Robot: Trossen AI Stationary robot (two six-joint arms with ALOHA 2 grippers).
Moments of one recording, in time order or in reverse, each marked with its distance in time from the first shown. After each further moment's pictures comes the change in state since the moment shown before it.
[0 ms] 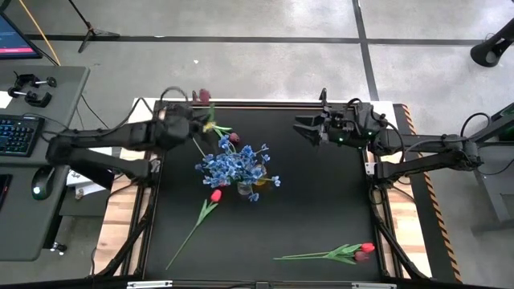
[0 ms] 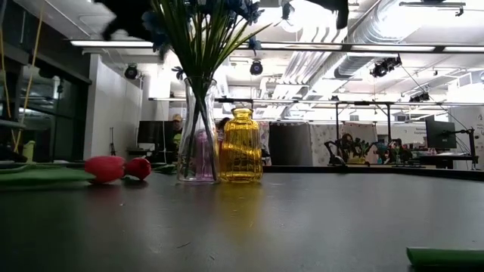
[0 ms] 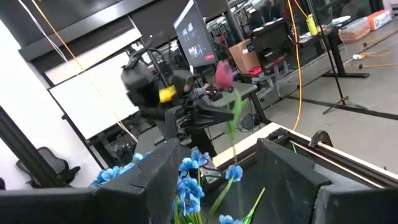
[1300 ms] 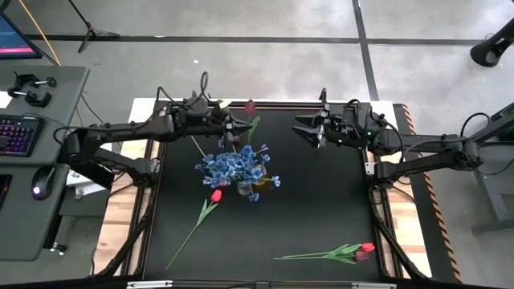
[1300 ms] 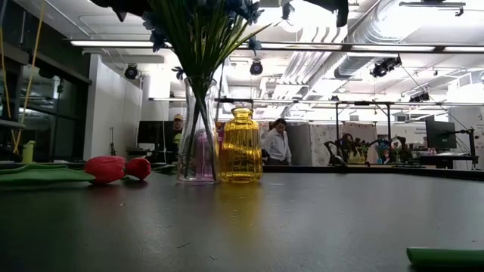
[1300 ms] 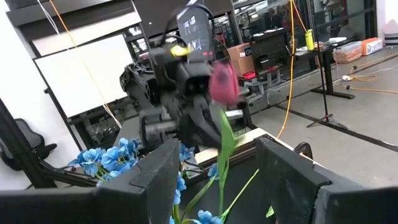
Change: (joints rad) left arm 0.191 0.254 0.000 0.530 0.826 0.296; right arm 0.000 0.000 0.000 -0.019 0.000 -0.162
